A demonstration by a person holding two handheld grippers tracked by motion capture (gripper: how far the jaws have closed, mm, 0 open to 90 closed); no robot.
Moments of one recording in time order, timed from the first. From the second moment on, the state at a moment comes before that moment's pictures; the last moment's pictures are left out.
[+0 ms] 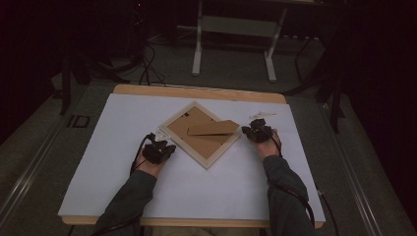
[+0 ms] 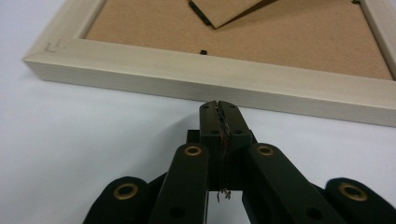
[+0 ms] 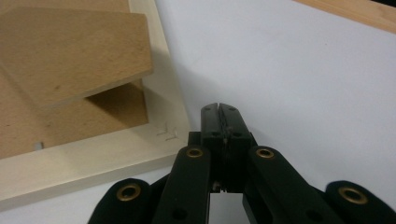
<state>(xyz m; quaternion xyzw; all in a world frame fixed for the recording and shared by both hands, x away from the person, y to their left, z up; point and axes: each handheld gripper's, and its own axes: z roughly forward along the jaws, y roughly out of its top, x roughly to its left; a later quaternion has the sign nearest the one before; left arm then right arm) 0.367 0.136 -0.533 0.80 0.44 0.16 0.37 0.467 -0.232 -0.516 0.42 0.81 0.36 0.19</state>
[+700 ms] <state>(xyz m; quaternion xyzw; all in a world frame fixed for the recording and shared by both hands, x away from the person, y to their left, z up) 0.375 0.129 -0.537 0.80 0.45 0.15 0.37 0.470 -0.224 -0.521 0.40 0.83 0.35 0.15</state>
